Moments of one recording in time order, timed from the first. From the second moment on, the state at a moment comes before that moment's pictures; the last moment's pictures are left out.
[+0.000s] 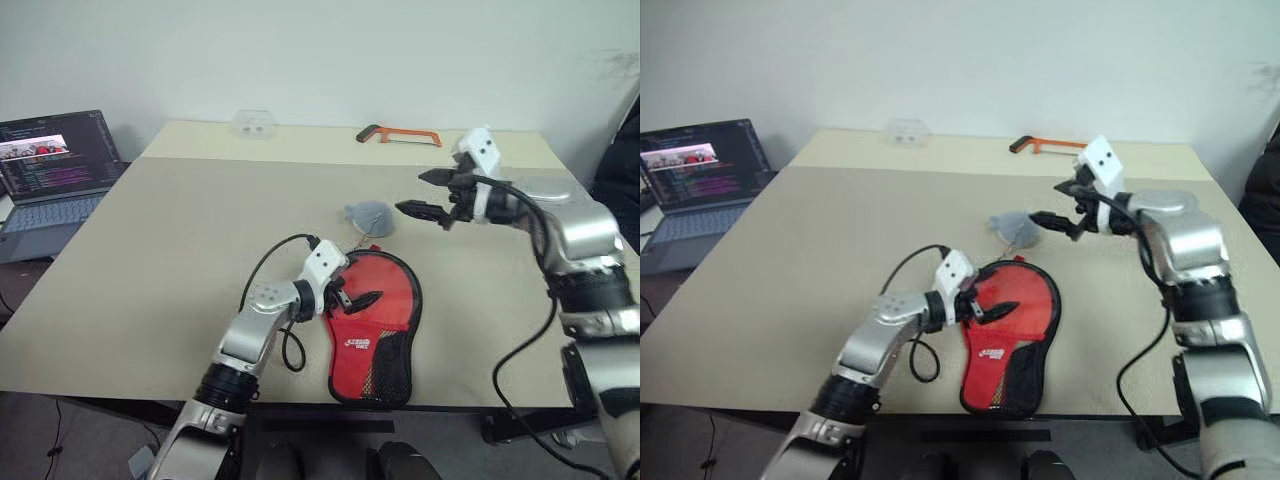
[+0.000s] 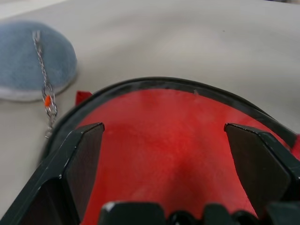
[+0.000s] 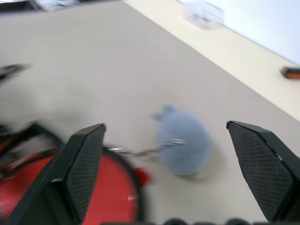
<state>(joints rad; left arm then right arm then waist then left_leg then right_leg) -0.50 0.22 -0.20 0.11 -0.09 0.37 -0.75 -1.01 -0.55 0.13 0.40 0.21 0.56 0.90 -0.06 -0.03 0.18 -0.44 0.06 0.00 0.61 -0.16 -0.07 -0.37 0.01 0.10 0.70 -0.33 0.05</state>
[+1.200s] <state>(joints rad) -0.54 0.09 -0.28 0.17 -0.05 0.43 -0.59 -1.33 -0.14 0.03 1.35 -0.07 0.17 0.37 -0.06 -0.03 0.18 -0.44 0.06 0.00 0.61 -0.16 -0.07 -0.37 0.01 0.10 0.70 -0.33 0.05</state>
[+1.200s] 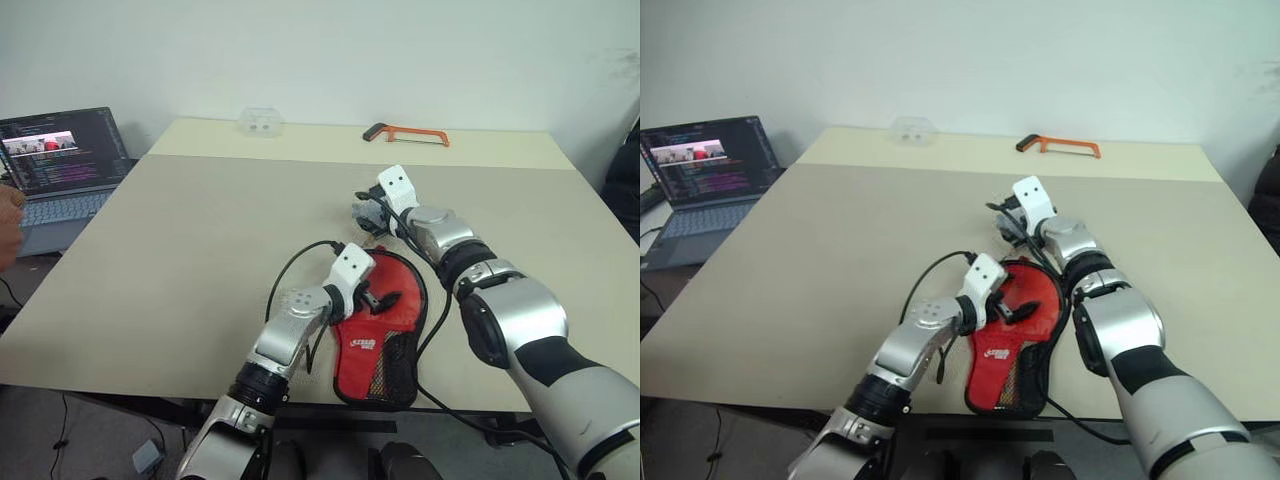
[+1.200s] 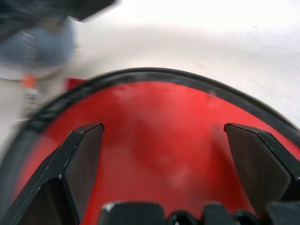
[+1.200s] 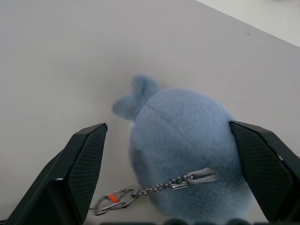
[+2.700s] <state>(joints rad) -0.63 0.00 -0.29 0.32 0.00 0.45 -0.46 -1.28 -0.23 -0.01 1.37 -0.21 0.14 0.15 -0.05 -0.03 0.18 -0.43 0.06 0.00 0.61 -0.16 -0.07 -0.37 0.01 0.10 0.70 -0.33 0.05</state>
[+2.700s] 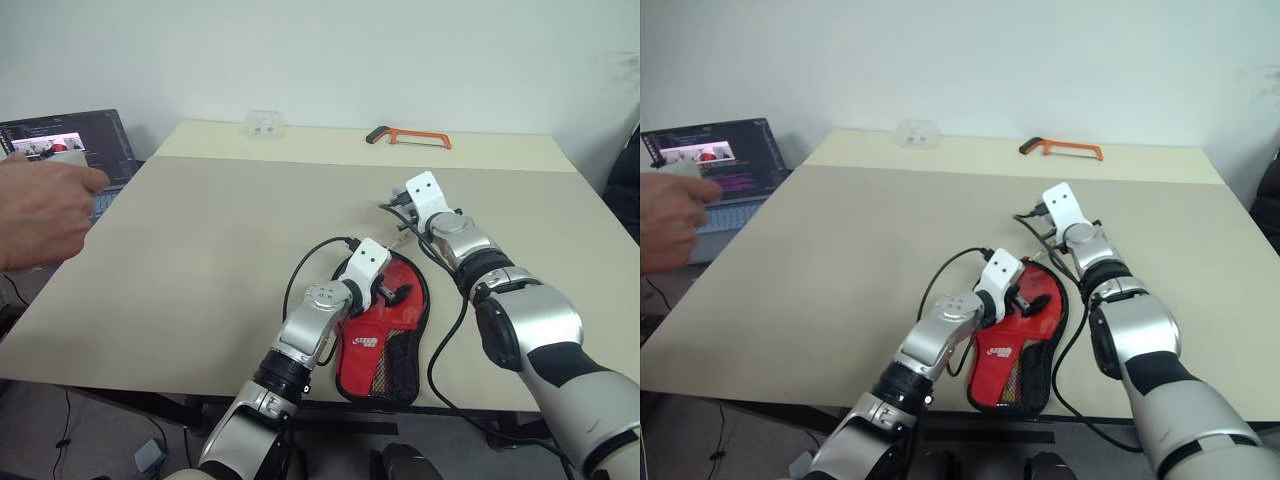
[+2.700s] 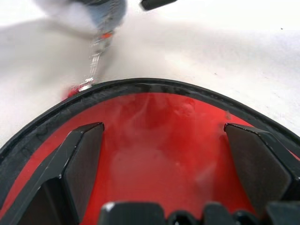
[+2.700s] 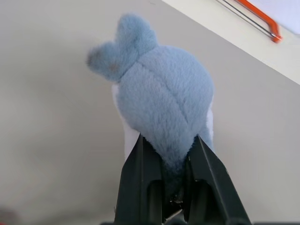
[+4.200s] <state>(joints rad) -0.84 -0.05 -0.28 0.72 0.01 0.25 -0.49 -0.40 -1.00 0.19 -0.31 -0.03 0.65 1.19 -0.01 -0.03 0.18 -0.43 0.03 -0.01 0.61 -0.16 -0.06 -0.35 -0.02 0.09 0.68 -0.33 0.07</state>
